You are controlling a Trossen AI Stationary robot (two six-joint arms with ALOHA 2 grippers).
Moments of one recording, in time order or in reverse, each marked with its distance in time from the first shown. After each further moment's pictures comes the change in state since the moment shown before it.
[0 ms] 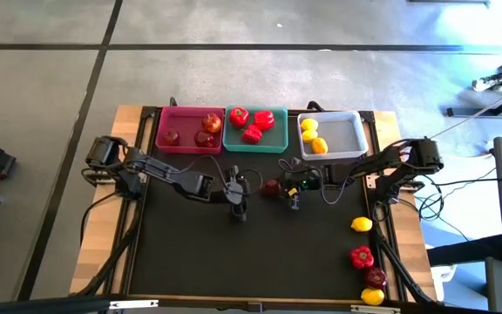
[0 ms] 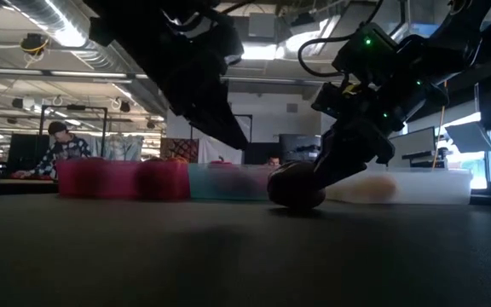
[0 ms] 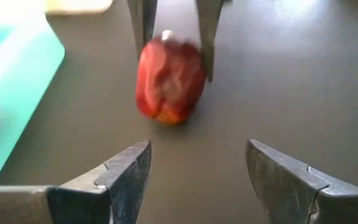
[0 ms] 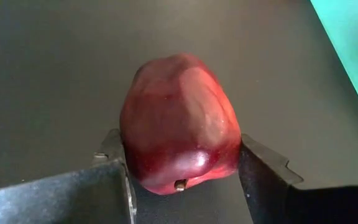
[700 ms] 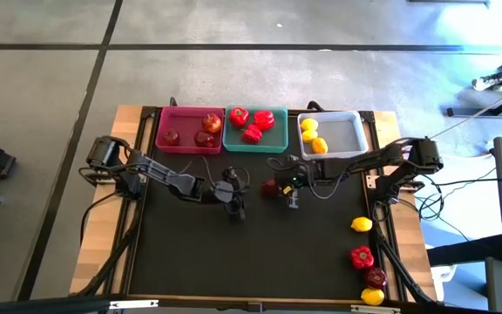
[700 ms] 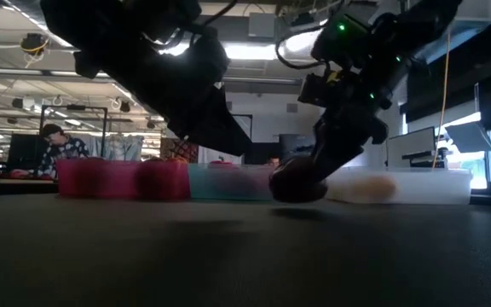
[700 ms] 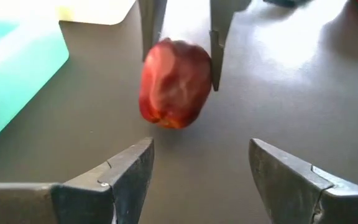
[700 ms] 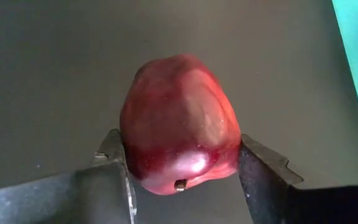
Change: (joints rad) left arm 0.012 0.004 -0.189 0.385 -0.002 -0.069; right arm 0.000 -0.002 0.213 -0.389 -0.011 -0.008
